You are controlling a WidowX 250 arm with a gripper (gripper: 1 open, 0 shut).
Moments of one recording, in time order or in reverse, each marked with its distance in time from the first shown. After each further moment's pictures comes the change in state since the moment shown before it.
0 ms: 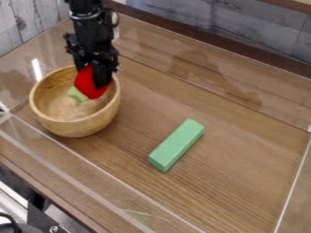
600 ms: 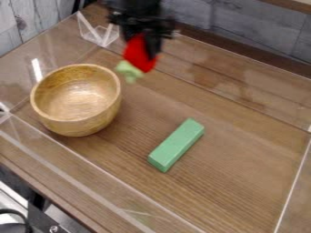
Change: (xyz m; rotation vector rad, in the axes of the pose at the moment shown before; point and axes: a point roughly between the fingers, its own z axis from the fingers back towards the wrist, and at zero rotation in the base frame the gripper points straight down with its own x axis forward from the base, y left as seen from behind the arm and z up) arm 0.040 -0.099 0.047 -0.020 -0.095 0.019
